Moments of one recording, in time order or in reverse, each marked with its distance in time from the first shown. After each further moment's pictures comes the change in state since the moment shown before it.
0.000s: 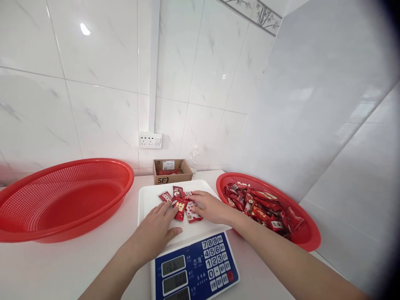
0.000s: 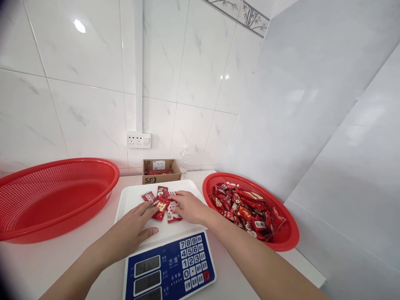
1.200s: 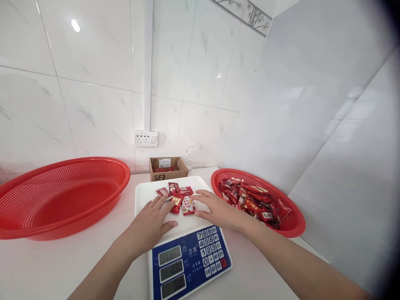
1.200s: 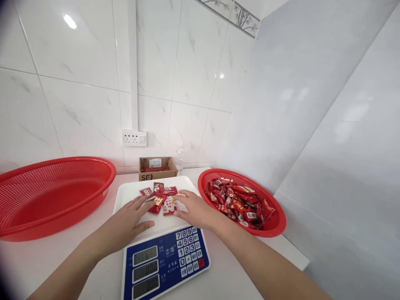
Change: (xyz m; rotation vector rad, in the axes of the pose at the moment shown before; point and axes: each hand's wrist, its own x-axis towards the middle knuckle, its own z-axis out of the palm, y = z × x) left_hand -0.003 -0.001 -0.003 0.085 0.009 0.027; right_hand -0.046 -0.011 -0.013 -0.005 -0.014 0.086
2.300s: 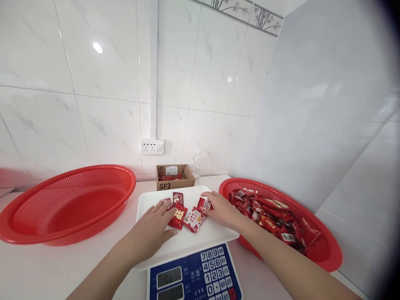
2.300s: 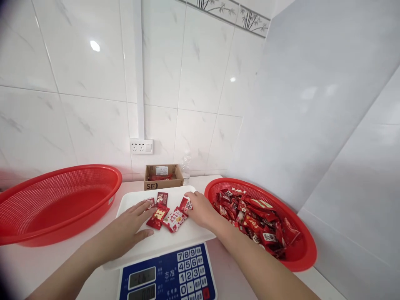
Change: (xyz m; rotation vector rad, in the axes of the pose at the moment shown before) left_hand 0.013 -0.002 -0.011 -0.057 -0.035 -0.062; right_hand 0.043 0.034 -0.002 0.004 0.178 0.105
